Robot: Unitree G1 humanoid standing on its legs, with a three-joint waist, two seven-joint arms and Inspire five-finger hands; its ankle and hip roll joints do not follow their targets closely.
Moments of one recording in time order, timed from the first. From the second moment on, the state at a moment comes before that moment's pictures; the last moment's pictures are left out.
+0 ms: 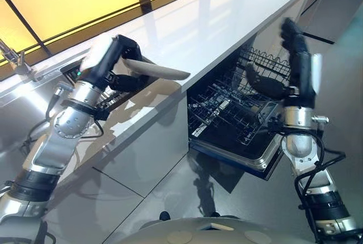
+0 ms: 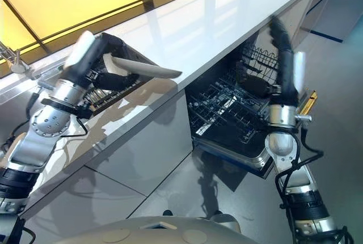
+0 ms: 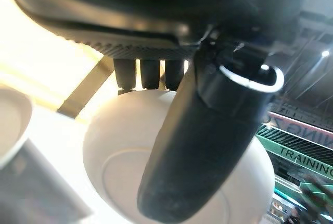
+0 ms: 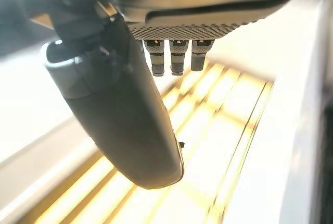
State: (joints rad) left arm -0.19 0.78 -0.10 -0.20 0.06 -0.09 -0.01; right arm -0.08 -0.58 0.13 -0.22 -0.06 -0.22 -0.24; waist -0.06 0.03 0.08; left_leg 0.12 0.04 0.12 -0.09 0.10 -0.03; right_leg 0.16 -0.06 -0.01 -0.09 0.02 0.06
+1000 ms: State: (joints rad) left arm -0.22 0.71 -0.19 -0.22 0.02 -0.09 -0.08; right arm -0.17 -0.59 0.34 -0.23 0.06 -0.02 0.15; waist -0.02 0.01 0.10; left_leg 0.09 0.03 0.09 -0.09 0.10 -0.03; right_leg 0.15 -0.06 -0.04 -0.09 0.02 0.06
